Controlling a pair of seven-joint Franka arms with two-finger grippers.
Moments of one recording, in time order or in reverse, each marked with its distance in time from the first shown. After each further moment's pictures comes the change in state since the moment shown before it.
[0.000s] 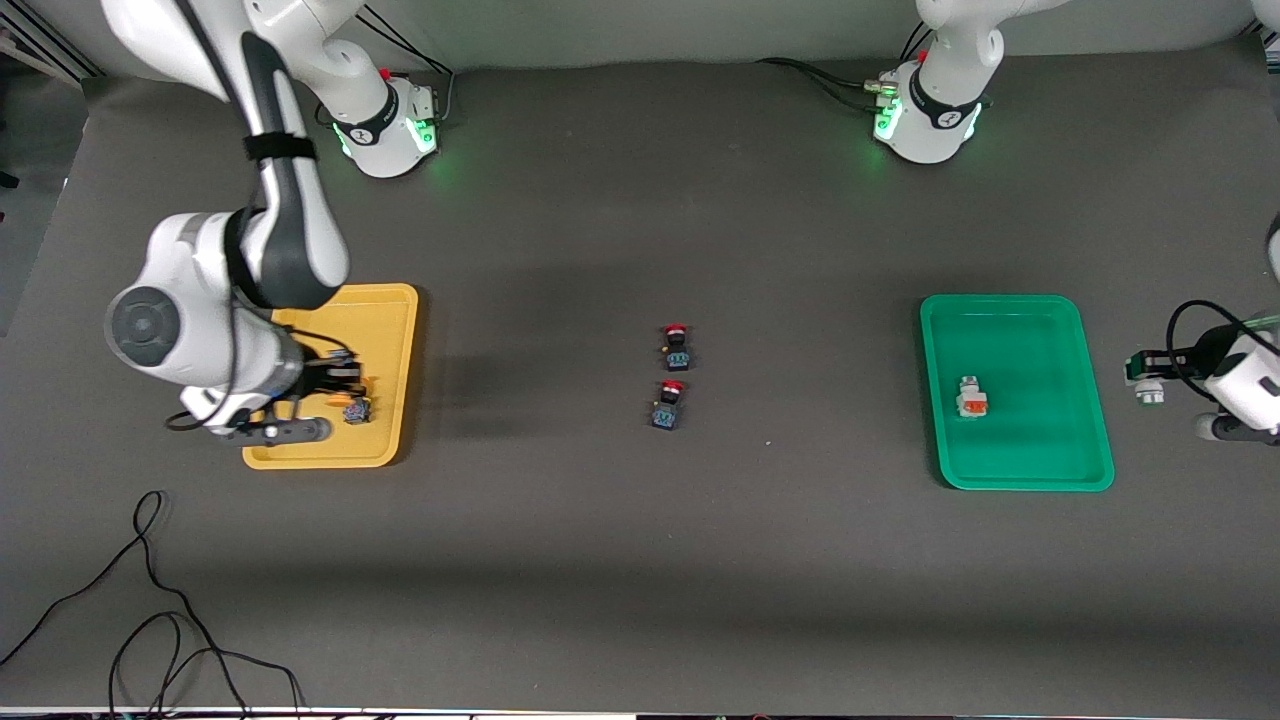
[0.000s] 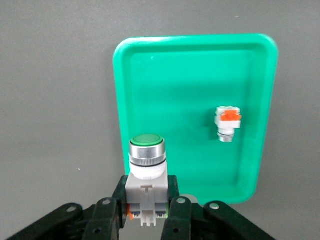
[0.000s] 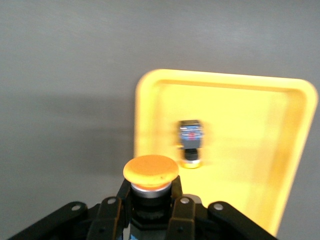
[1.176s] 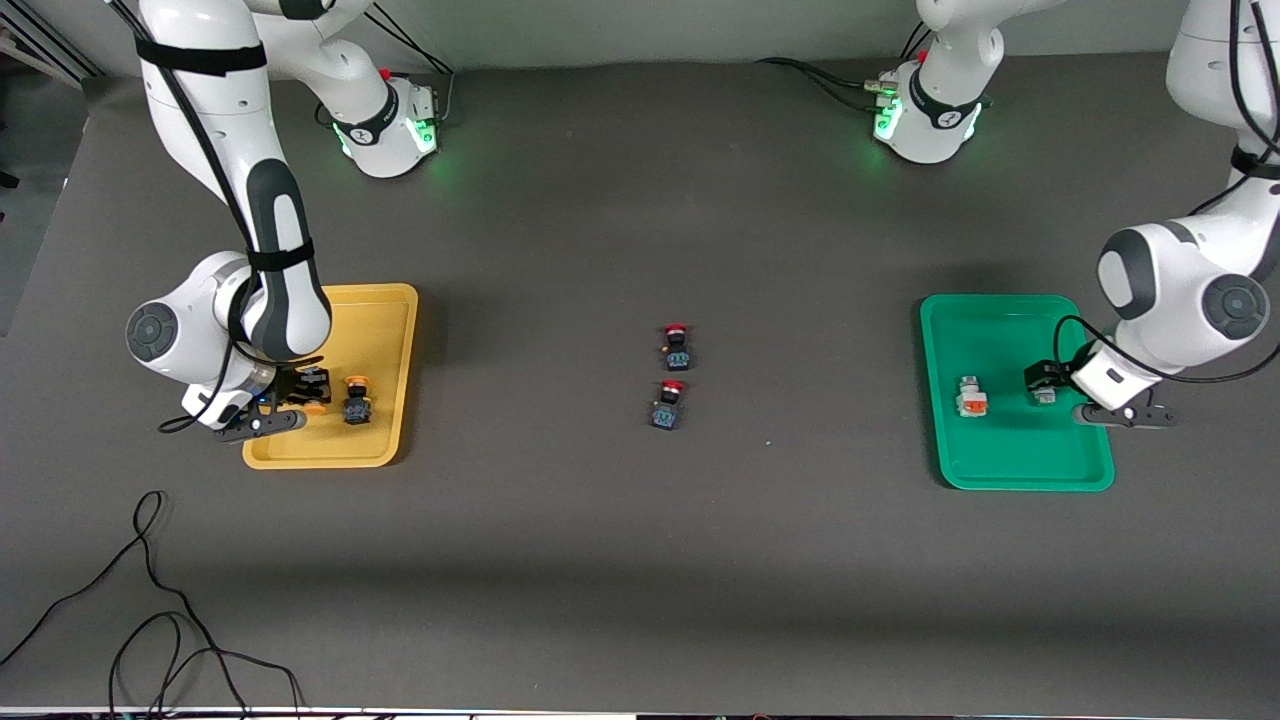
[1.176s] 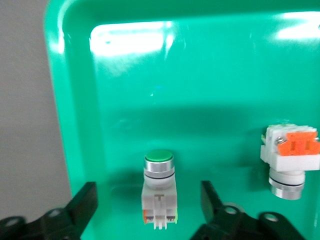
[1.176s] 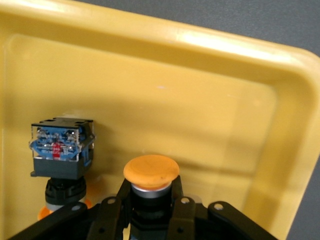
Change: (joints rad) left arm 0.028 0.076 -0.010 -0.364 0.009 0.551 0.000; right arm -0.114 0.221 0.005 -0.254 0.363 0.435 -0.552
